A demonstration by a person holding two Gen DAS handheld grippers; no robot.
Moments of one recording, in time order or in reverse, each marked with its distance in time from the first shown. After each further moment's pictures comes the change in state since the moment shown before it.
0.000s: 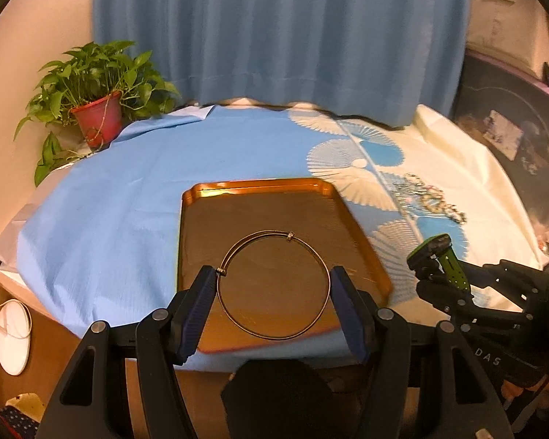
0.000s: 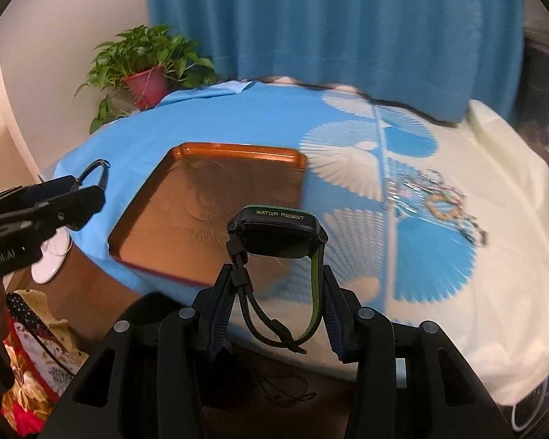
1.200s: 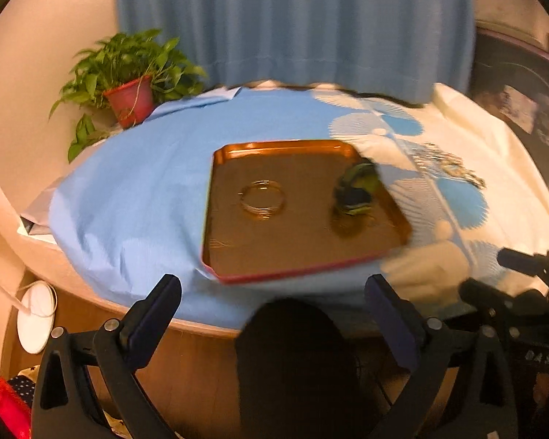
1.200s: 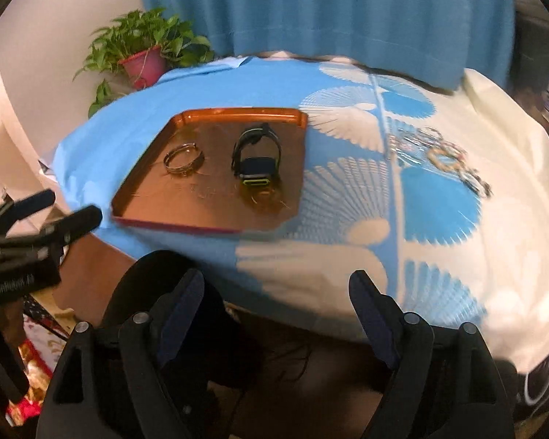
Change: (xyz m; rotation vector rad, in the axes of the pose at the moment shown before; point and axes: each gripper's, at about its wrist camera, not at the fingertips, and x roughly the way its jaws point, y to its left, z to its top) left arm -0.042 -0.014 -0.067 0.017 0.014 0.112; right arm -0.019 0.002 -0.055 0.063 0.053 0.000
